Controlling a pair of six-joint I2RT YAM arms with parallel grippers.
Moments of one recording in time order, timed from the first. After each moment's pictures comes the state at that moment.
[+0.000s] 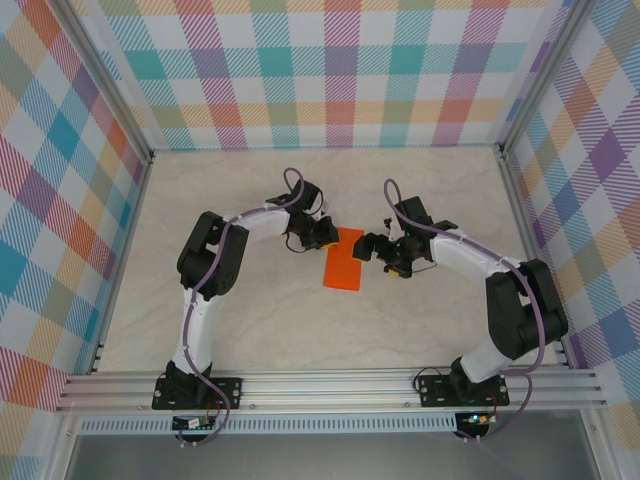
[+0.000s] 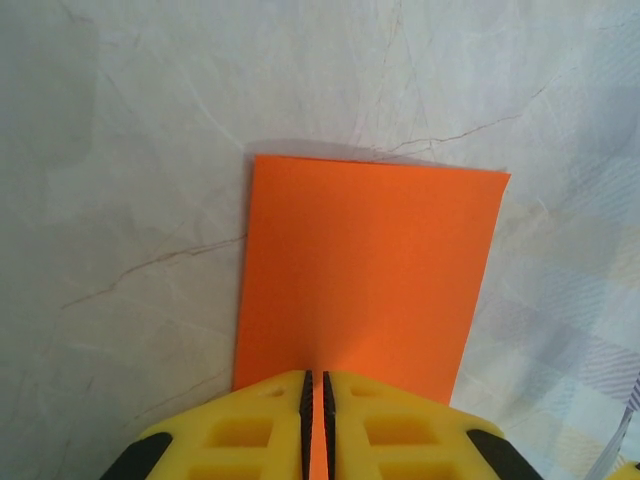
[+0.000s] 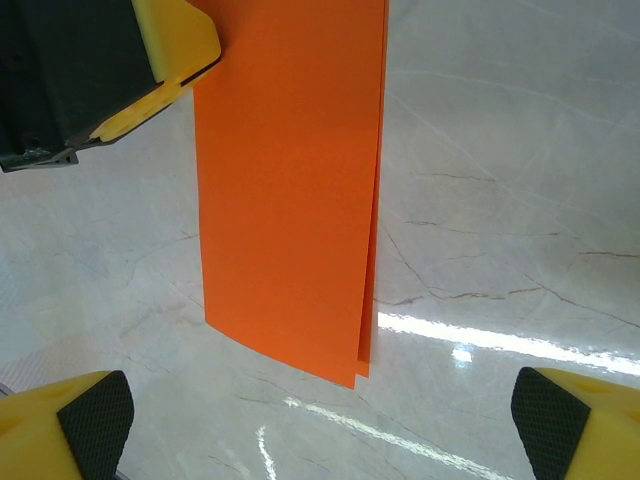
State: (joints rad) left arm -0.50 2.20 1.53 -0.40 0.50 -0.70; right arm 0.39 1.57 0.96 -0.52 -0.44 0.63
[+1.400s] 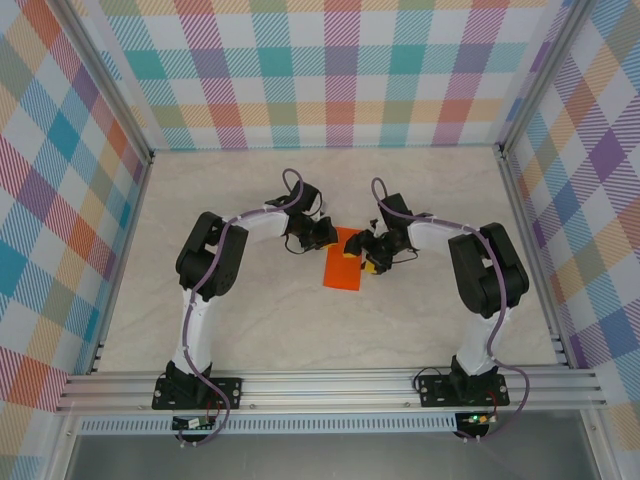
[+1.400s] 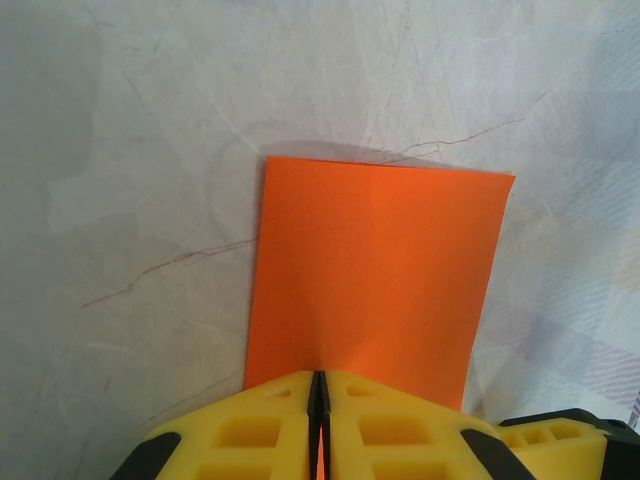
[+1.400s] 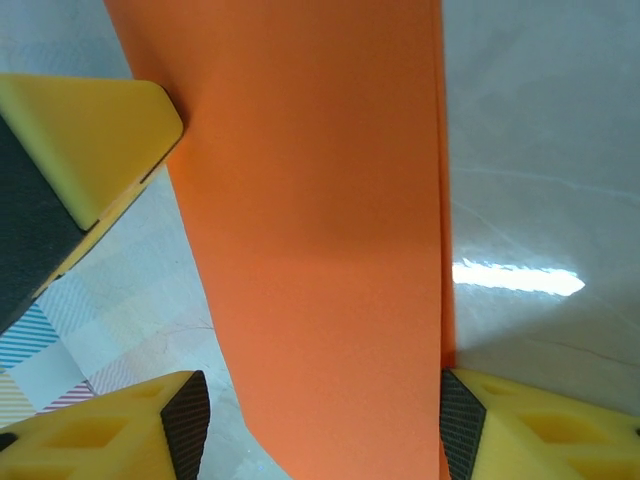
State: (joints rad) left arm -0.50 2.19 1.50 -0.37 0.49 -0.70; right arm 0.40 1.88 1.10 -0.39 -0.60 0.79
